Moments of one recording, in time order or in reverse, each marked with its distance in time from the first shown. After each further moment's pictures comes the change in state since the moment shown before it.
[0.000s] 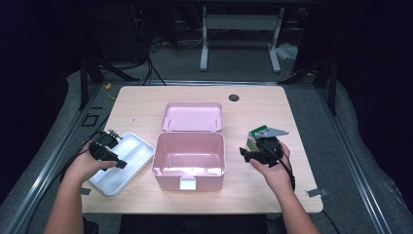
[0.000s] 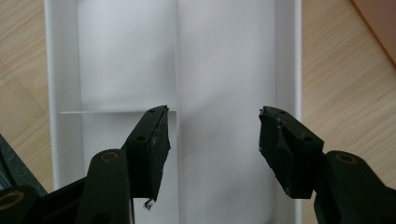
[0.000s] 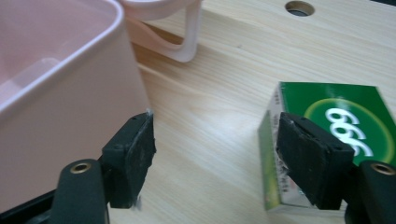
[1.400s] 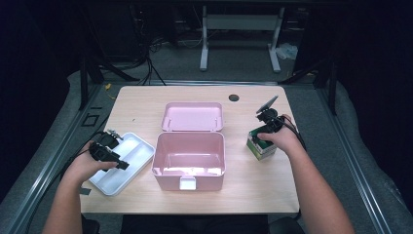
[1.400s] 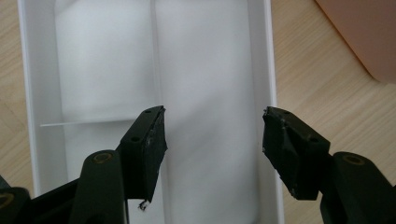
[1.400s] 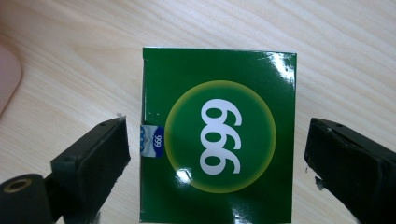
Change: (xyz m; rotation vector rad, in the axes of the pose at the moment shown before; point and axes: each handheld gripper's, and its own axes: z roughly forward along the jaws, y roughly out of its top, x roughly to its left) left arm -0.002 0.000 -0.002 -0.019 -0.043 0.026; right arm -0.076 0.059 0.059 0.580 -0.064 0.004
